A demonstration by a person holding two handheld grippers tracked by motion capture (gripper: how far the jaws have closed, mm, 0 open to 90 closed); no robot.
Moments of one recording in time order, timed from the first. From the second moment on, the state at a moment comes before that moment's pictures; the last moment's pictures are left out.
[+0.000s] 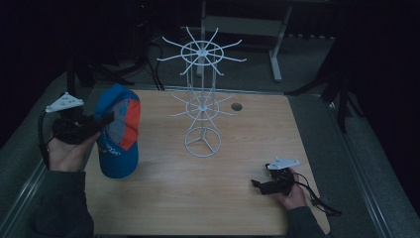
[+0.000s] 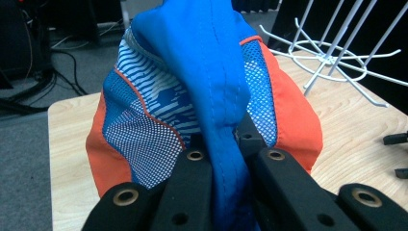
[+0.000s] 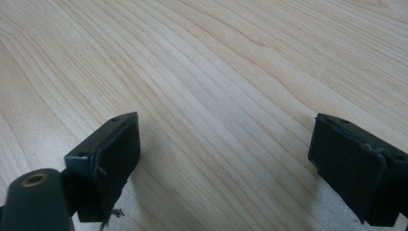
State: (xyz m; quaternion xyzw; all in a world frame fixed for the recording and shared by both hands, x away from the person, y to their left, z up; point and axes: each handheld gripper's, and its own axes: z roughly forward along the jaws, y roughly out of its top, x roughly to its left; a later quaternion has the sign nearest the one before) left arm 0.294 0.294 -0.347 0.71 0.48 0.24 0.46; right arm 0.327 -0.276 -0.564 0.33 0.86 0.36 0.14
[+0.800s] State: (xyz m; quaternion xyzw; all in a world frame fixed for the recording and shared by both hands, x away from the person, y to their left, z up) left arm 0.290 0.289 -0.330 0.73 0.43 0.23 0.48; right arm 0.327 -0.276 -0.565 0.33 0.86 0.36 0.14
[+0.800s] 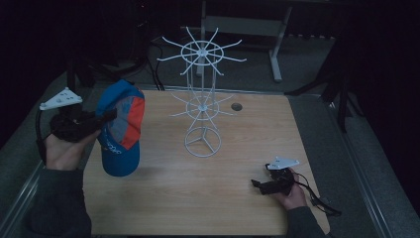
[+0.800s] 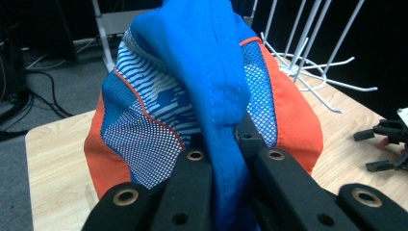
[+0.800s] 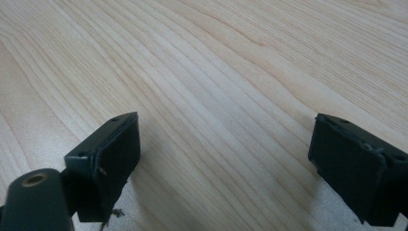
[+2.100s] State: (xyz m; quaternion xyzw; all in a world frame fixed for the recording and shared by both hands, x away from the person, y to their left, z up) left arm 0.283 0.279 -0.310 0.74 0.38 0.24 0.50; right arm 0.327 -0.276 -0.564 0.33 0.86 0.36 0.14
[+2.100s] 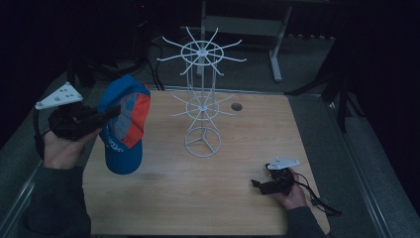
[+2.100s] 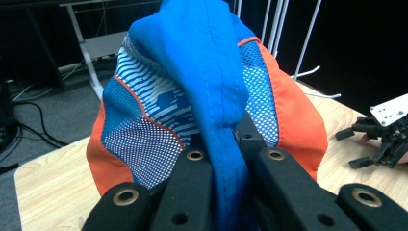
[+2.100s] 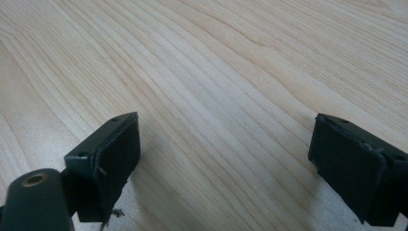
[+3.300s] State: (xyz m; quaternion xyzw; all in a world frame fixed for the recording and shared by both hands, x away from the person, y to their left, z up) left arm 0.279 0.280 -0.296 0.73 0.35 0.24 0.54; right arm 0.327 -0.276 -0.565 0.33 0.86 0.36 0.14
